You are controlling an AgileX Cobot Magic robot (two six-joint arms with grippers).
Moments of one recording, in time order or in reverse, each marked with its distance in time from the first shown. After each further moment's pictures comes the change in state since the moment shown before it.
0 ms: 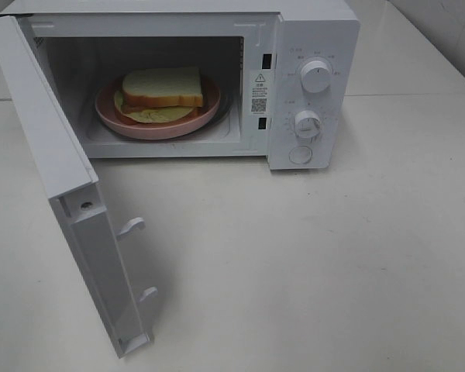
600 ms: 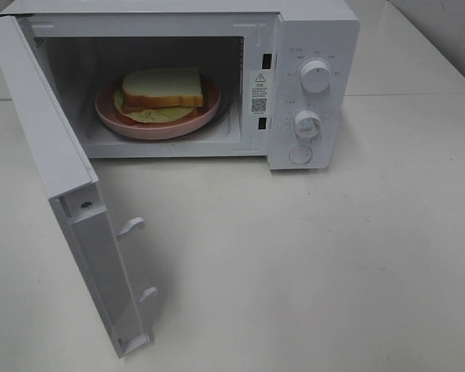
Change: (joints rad) left arm 0.000 0.000 0.000 0.000 0.000 0.000; right arm -0.010 0.000 0.000 0.002 0.000 -0.005
